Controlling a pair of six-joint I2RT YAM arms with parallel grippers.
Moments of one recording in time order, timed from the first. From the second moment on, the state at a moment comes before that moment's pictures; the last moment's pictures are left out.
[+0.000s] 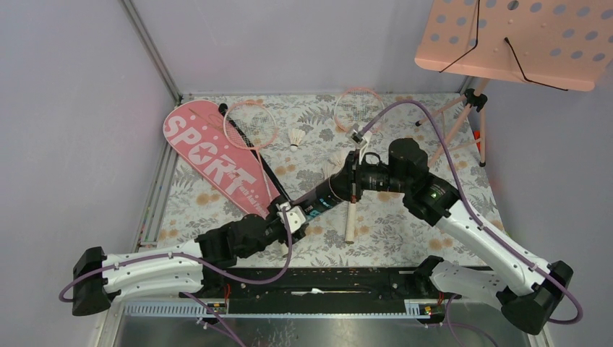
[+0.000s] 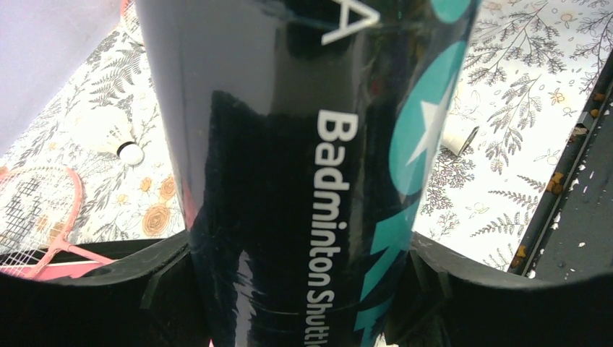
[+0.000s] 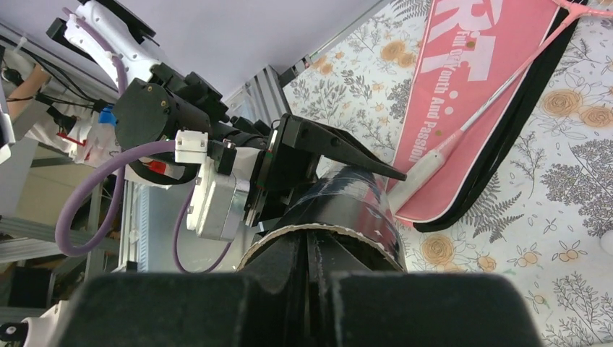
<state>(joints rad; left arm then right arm) -1.22 0.77 0.42 0.07 -0.30 0.21 0.73 1.00 0.99 -0.22 -0.61 0.44</state>
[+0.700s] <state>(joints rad) -1.22 0.71 0.39 0.10 -0.35 0.18 0.81 0.85 1.26 -0.59 -0.17 0.19</state>
